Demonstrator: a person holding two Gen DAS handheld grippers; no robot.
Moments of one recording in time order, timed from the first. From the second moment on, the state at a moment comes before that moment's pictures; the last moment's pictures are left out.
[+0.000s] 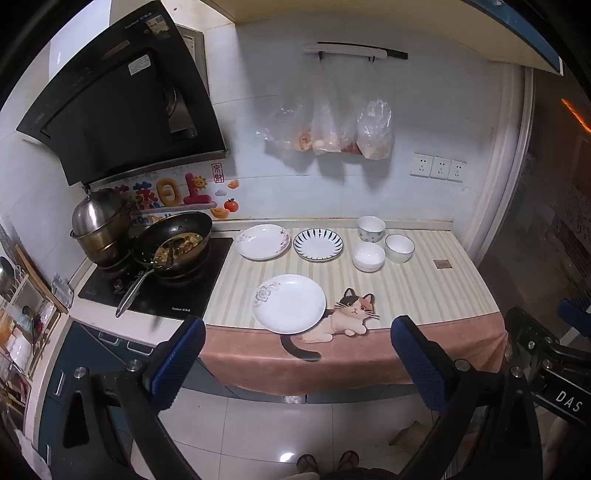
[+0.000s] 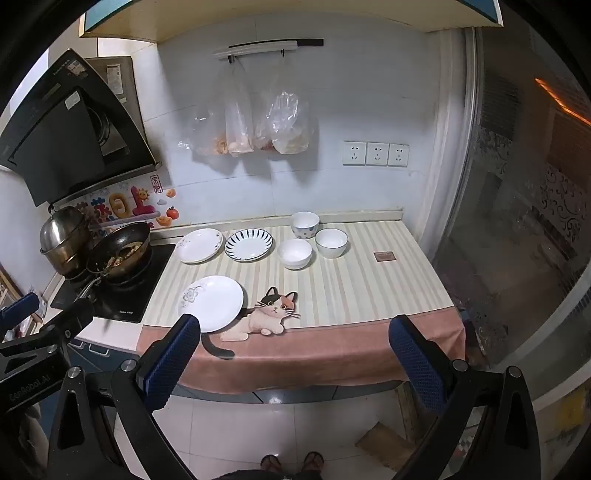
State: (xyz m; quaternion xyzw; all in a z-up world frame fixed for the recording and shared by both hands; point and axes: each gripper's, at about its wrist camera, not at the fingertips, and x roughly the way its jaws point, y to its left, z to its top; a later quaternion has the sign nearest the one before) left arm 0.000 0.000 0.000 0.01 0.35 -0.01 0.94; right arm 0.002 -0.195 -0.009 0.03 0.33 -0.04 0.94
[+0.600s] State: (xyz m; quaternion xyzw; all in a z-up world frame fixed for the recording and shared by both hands) left arm -0.006 -0.002 -0.003 0.01 0.36 -0.01 0.93; right arm 0.002 -0.189 -0.008 0.04 0.33 -0.03 0.94
